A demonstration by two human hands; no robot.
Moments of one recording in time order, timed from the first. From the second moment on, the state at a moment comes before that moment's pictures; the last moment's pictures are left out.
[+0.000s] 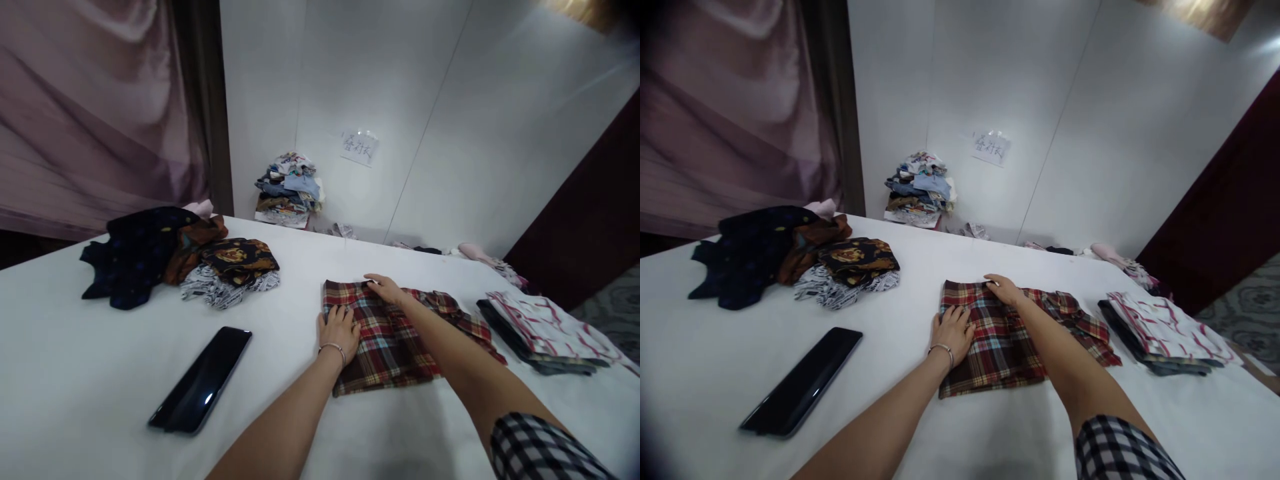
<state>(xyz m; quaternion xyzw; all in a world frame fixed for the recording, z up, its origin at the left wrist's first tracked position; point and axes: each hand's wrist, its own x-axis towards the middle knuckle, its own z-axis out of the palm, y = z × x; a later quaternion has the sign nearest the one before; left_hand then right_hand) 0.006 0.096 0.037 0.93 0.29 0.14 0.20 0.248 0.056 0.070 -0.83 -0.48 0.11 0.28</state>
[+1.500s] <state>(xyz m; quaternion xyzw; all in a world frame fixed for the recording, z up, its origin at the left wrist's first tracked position) 0.006 0.097 0.039 0.93 0.30 0.13 0.20 0.271 0.055 0.089 -0.74 -0.24 0.37 0.51</state>
